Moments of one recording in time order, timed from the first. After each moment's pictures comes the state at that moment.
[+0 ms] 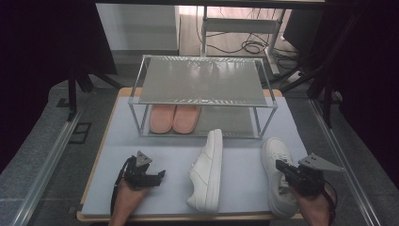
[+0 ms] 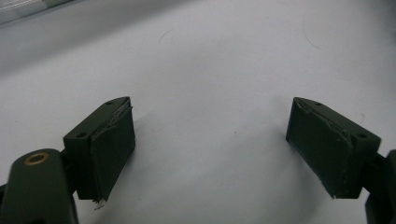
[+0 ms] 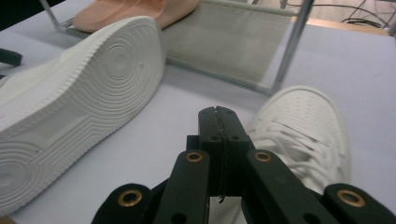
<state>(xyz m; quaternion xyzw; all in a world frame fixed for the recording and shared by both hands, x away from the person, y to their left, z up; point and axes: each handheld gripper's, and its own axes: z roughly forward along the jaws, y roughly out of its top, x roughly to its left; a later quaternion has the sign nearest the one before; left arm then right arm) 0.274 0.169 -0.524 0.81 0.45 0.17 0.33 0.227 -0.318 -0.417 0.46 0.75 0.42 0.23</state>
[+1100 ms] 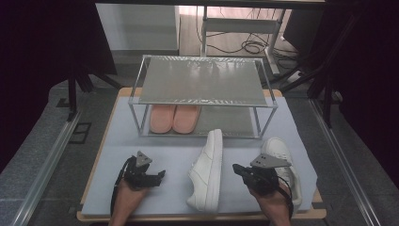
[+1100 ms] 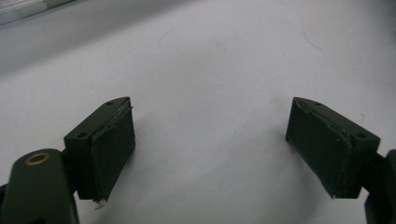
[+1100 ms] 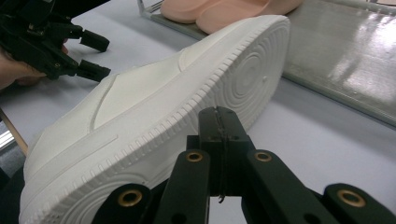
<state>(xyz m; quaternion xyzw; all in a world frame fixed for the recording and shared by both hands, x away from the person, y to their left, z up) 0.274 0.169 -0.524 0.81 0.45 0.17 0.33 0.237 -0.215 -0.431 0.38 0.80 0.44 0.16</state>
